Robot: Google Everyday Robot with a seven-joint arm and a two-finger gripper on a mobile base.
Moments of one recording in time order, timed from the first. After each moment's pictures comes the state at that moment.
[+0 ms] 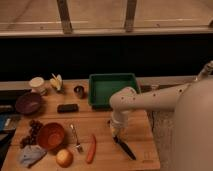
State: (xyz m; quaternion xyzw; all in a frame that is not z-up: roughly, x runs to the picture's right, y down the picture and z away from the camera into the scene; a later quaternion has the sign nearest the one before) arm 0.062 0.246 0.789 -0.36 0.22 0.54 0.72
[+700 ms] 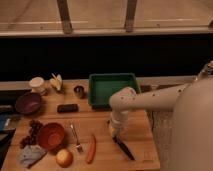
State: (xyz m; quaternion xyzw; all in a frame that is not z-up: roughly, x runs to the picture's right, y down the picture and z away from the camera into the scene) arm 0.059 0.247 0.793 -0.37 0.22 0.54 0.72
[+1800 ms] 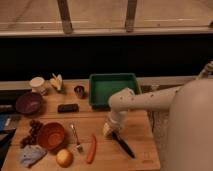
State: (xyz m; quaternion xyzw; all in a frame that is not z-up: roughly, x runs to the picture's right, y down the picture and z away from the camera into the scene) arm 0.037 0.249 0.811 -0.38 0.19 0.56 0.71
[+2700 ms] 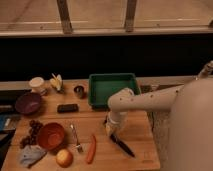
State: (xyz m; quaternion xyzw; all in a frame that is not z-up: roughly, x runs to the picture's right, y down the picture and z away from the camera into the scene) arm 0.040 0.247 0.804 -0.37 0.19 0.55 0.72
